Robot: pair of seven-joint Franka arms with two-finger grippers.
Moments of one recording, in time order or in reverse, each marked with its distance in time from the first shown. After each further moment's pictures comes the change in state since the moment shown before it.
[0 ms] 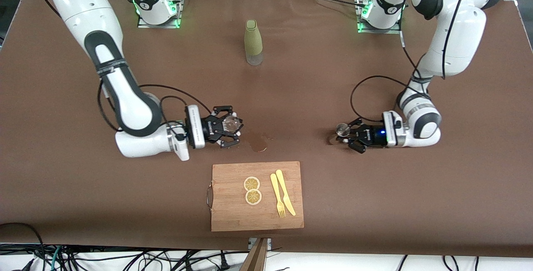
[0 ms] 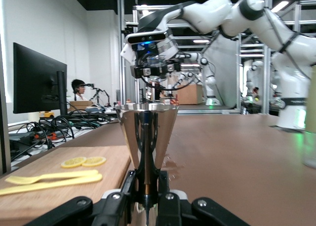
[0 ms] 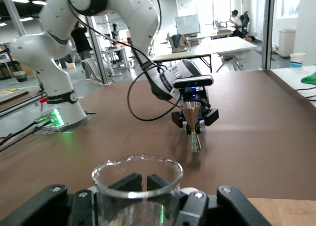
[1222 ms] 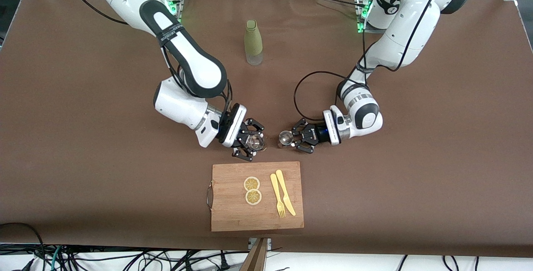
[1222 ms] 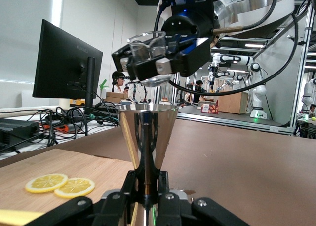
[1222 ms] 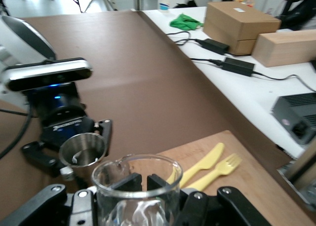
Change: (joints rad) left arm -0.192 -0.009 -0.189 0.019 -0.381 0.374 -0.034; right arm 0.218 -0.078 0.021 -0.099 0.000 0.896 0.191
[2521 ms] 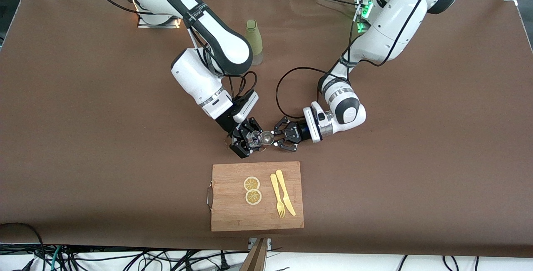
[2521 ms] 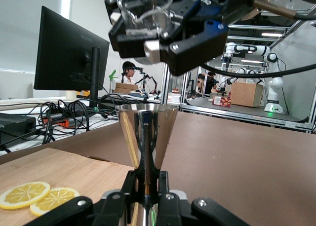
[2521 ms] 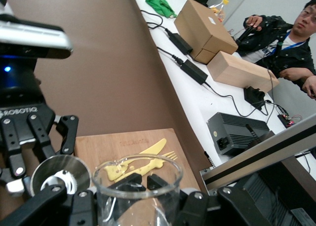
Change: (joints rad) left arm -0.062 -0.001 -0.046 0.057 -0.085 0.165 0.002; right arm 0.117 -0.030 -0.007 -0.061 -0.002 0.380 -0.303
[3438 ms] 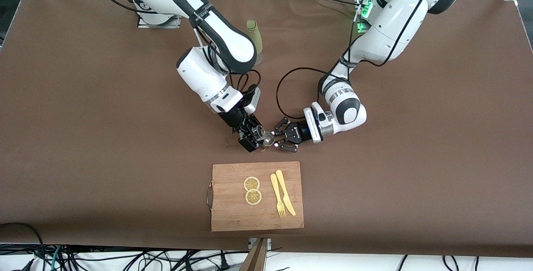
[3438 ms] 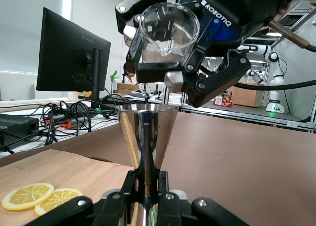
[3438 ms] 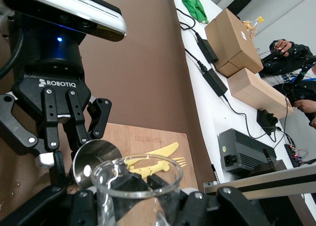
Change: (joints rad) left arm 0.004 0.000 0.000 0.004 0.000 0.002 0.003; right arm 0.019 0.000 0.001 -0.024 0.000 0.000 -0.207
